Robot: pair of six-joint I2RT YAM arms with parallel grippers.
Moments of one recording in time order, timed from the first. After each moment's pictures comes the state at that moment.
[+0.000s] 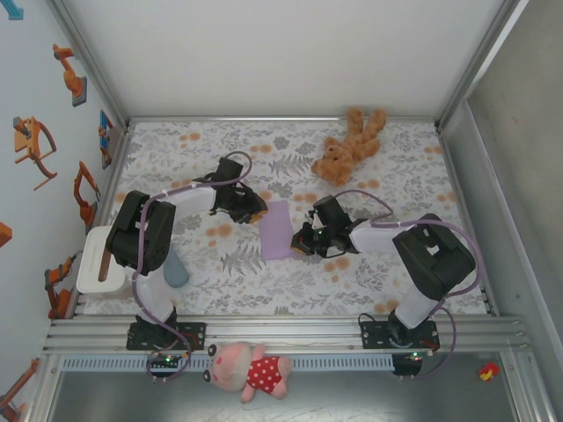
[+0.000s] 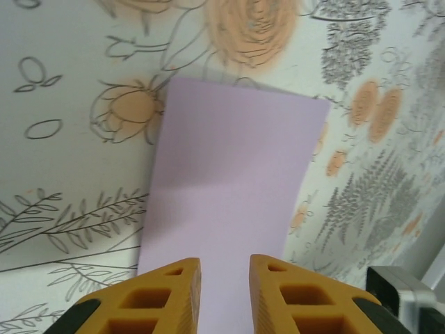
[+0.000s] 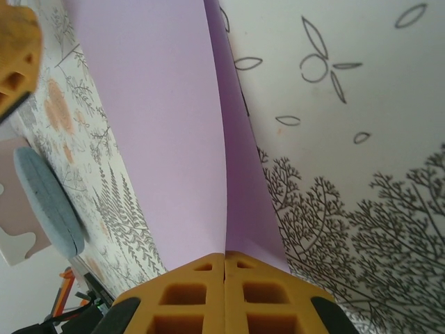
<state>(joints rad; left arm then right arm) -0.49 1.88 1.13 -0.36 0.49 -0.91 0.64 1.66 0.71 0.02 -0.54 1.03</state>
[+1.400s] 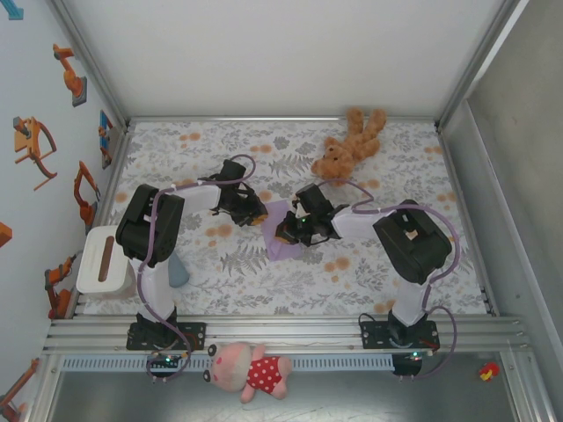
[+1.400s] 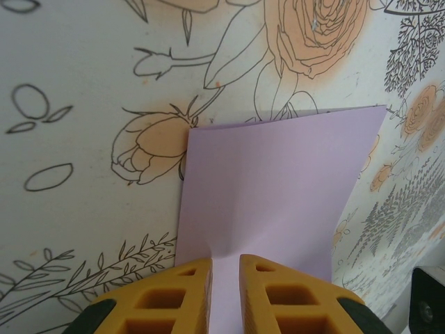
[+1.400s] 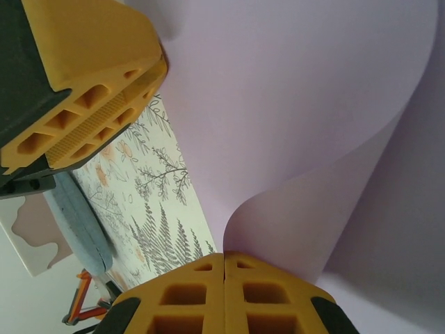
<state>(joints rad) -0.49 1.97 1.17 -0.39 0.50 -0.88 0.68 1.84 0.94 -0.02 -0.56 1.06</state>
